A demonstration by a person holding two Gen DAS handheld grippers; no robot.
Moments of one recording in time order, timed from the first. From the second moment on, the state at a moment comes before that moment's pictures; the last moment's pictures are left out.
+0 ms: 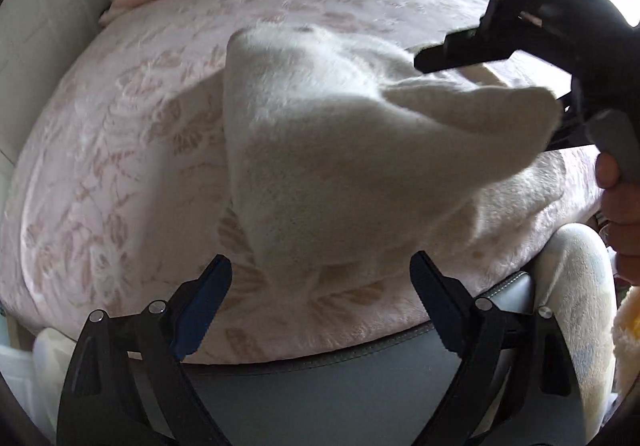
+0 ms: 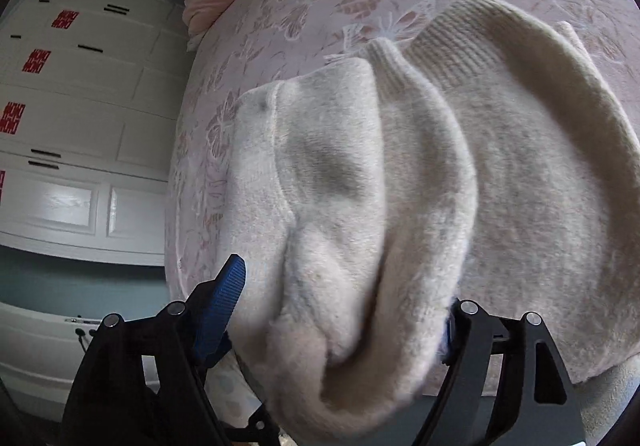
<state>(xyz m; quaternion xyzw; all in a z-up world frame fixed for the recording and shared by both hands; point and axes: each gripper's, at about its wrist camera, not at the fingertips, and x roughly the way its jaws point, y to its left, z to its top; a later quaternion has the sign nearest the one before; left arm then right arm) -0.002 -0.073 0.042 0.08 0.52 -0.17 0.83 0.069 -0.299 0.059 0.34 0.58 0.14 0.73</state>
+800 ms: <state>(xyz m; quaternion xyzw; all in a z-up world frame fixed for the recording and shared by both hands) 0.015 -0.105 0.017 0.07 0.57 -0.16 0.80 -0.015 -0.416 0.031 0.38 0.49 0.04 0.78</state>
